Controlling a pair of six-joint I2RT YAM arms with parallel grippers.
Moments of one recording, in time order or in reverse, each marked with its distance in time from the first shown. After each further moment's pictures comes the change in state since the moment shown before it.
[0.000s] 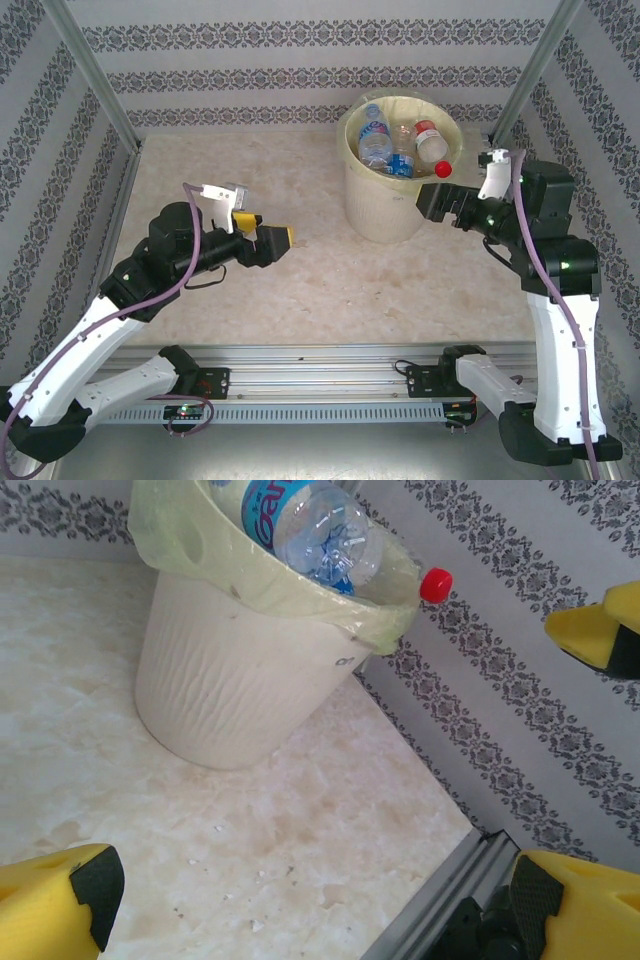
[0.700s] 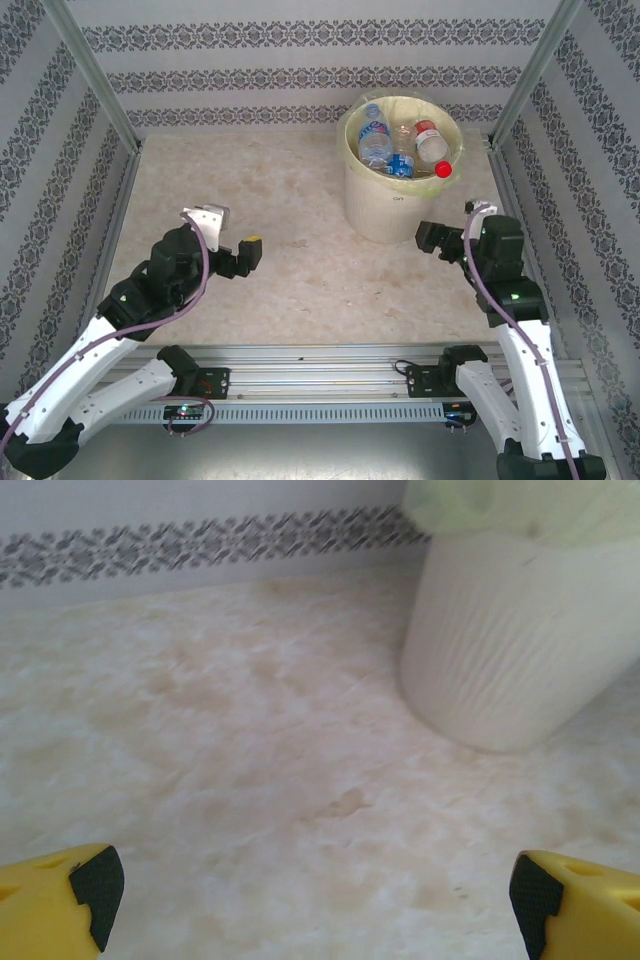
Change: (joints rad) left arm 0.000 -0.147 -0.218 -0.091 -0.474 0.252; right arm 0.000 -0.269 -0.716 0.400 0.322 -0.015
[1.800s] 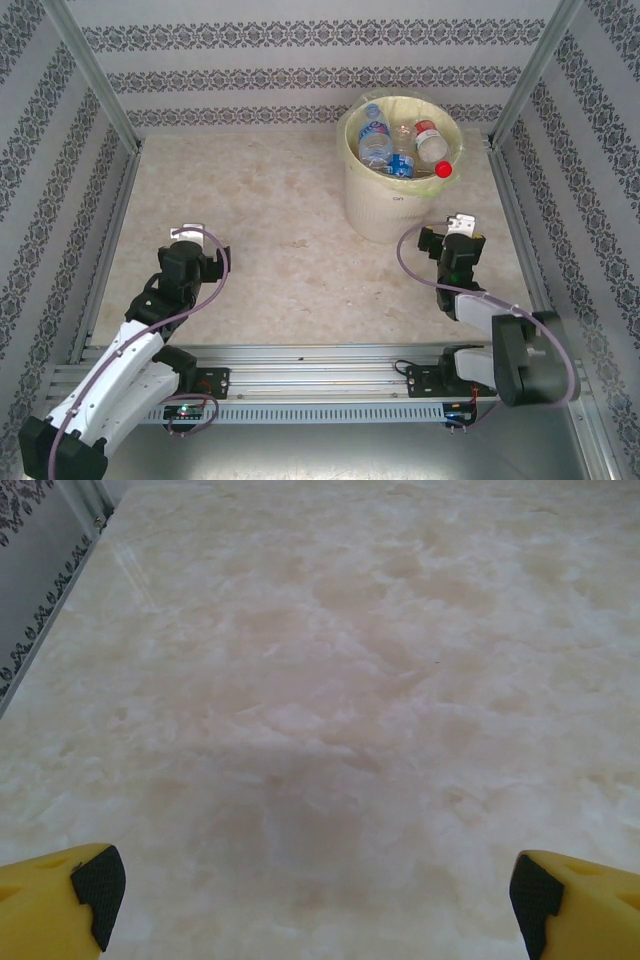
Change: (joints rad) left arm 0.342 -0.026 -0.392 0.238 -0.102 0.069; right arm 0.000 0.584 -0.518 1.284 0.421 -0.218
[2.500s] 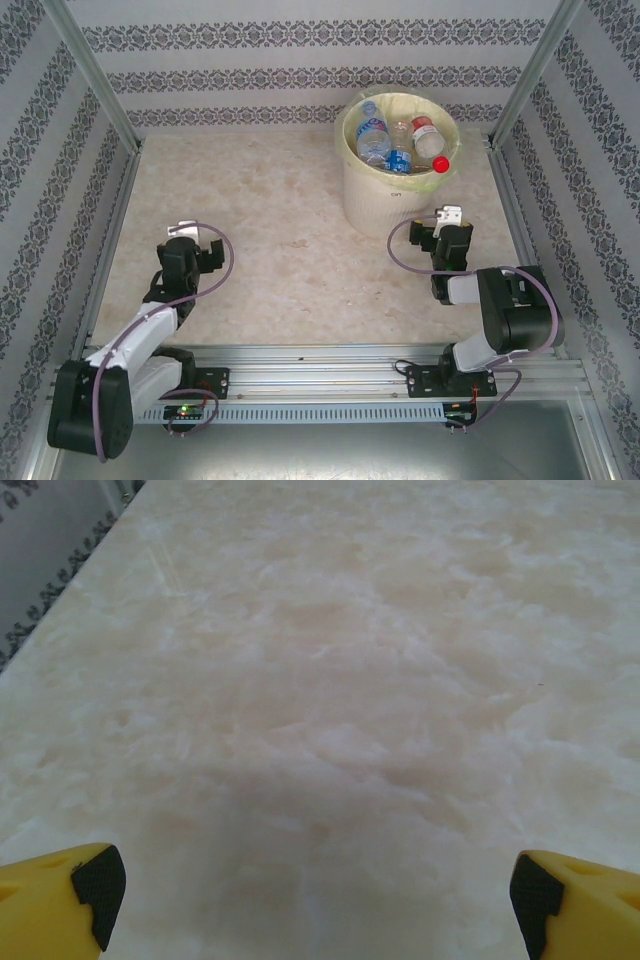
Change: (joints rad) left arm 0.216 0.319 -0.178 0.570 0.112 0.076; right arm -0.009 0.252 0.075 0.196 -0.109 -0.062
